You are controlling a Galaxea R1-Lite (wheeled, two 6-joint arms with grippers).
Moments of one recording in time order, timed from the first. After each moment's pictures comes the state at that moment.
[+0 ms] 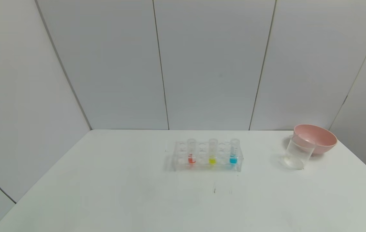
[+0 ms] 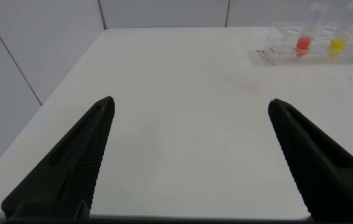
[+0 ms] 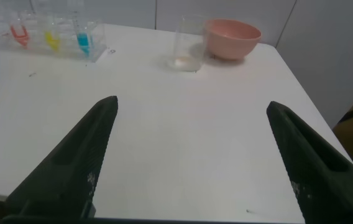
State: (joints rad) left arm 0.00 0.00 0.00 0.00 0.00 0.00; right arm 0.00 0.00 -0.04 0.02 0.03 -0.07
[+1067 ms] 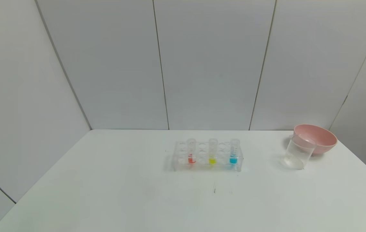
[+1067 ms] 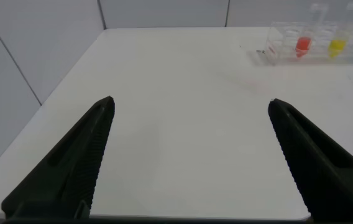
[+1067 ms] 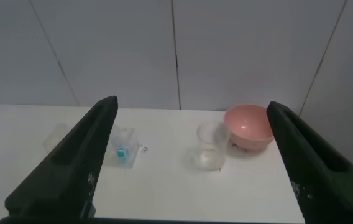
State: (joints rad) left arm 0.00 0.00 0.00 0.00 0.00 0.00; right arm 0.02 0.83 -0.78 -0.10 0.06 0.11
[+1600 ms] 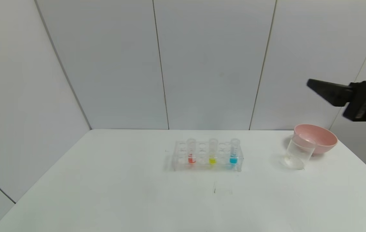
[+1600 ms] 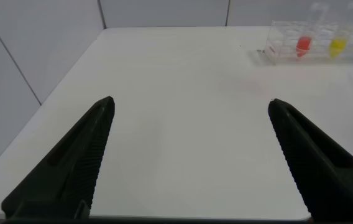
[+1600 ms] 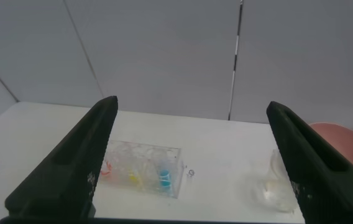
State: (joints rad) left arm 0.00 0.00 0.00 0.00 0.00 0.00; right arm 0.55 1.33 -0.88 -0.47 -0.37 0.12
